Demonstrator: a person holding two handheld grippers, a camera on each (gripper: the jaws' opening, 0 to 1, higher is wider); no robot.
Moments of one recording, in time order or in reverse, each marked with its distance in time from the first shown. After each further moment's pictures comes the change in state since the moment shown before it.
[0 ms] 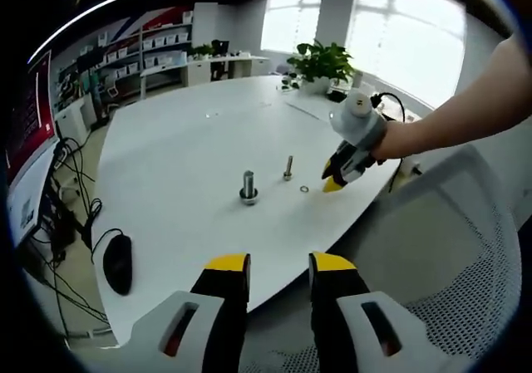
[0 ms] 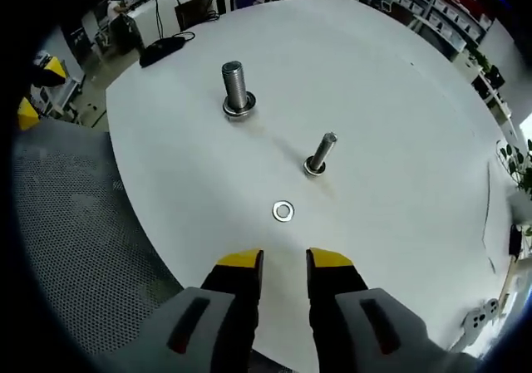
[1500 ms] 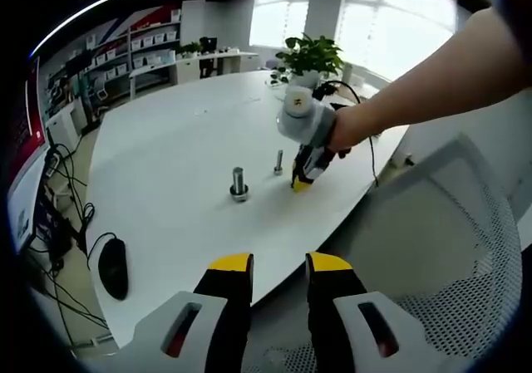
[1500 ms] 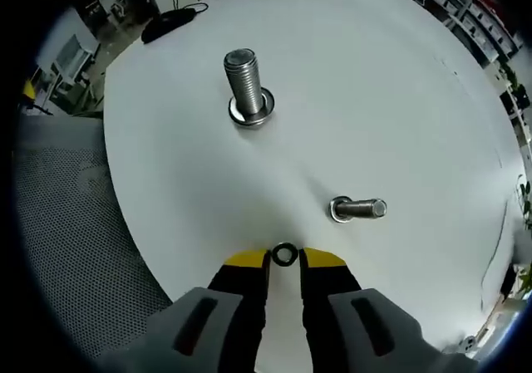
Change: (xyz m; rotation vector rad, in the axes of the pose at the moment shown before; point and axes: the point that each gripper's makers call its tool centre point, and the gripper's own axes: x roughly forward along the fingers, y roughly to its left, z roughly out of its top) left arm 0.004 -0.007 -0.003 0.044 0.029 -0.038; right arm 0.034 0.007 0.028 -0.162 0.175 0.070
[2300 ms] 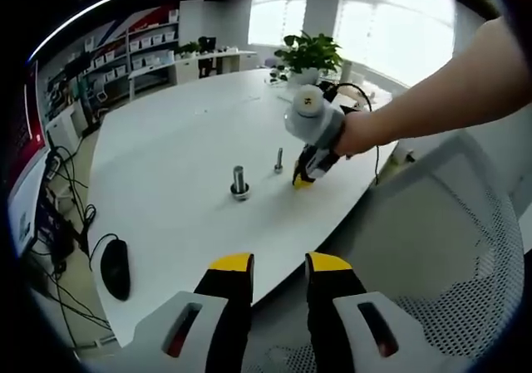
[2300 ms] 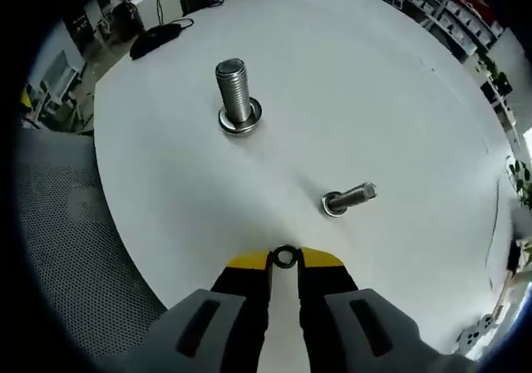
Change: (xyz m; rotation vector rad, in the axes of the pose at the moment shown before) left arm 0.000 0.001 -0.001 0.012 0.003 0.008; right arm -0.004 -0.001 -0.002 0.176 -0.158 -0.083
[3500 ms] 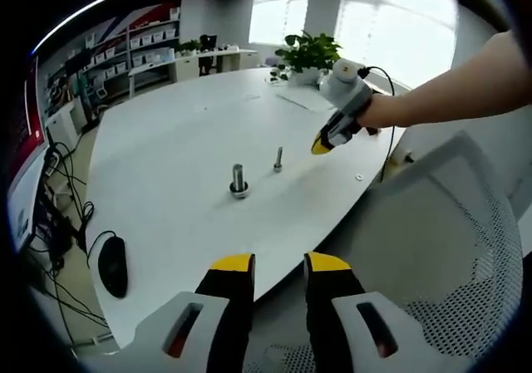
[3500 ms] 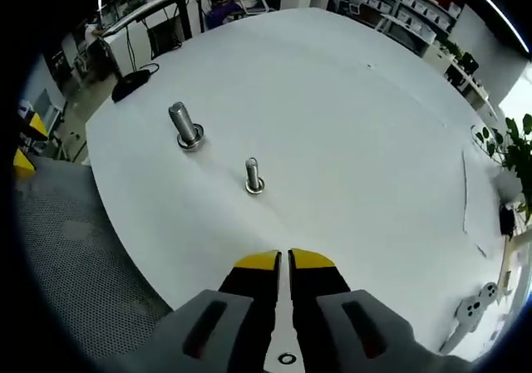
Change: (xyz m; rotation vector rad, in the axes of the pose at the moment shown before) left arm 0.001 -0.001 -0.002 -0.016 0.011 -0.008; right arm -0.054 -0.056 -0.022 0.117 -0.085 -0.071
